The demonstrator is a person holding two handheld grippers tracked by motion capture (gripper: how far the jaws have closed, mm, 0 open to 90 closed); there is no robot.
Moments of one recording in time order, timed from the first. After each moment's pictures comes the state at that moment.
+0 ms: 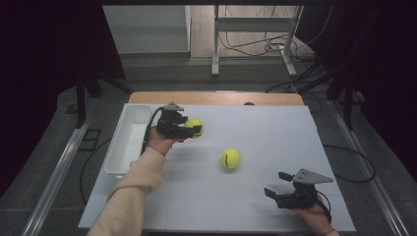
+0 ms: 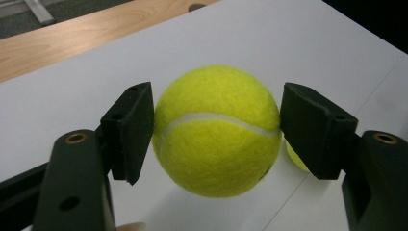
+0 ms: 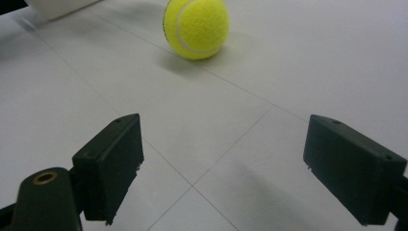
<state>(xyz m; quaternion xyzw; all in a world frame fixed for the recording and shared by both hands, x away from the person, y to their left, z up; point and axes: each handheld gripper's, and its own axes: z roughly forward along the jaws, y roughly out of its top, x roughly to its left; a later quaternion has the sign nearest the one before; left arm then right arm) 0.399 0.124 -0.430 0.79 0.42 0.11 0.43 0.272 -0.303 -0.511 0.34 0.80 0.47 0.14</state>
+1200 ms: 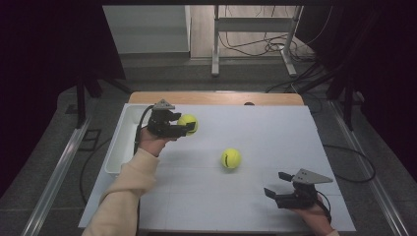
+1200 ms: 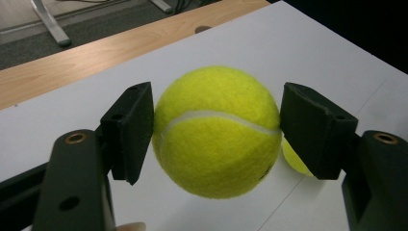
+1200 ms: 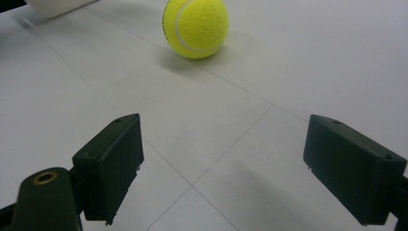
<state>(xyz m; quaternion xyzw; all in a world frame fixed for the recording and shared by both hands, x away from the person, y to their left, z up) 0.382 0.143 -0.412 0.78 0.41 0.14 0.45 0.271 -0.303 -0.511 0.34 0.80 0.47 0.14</state>
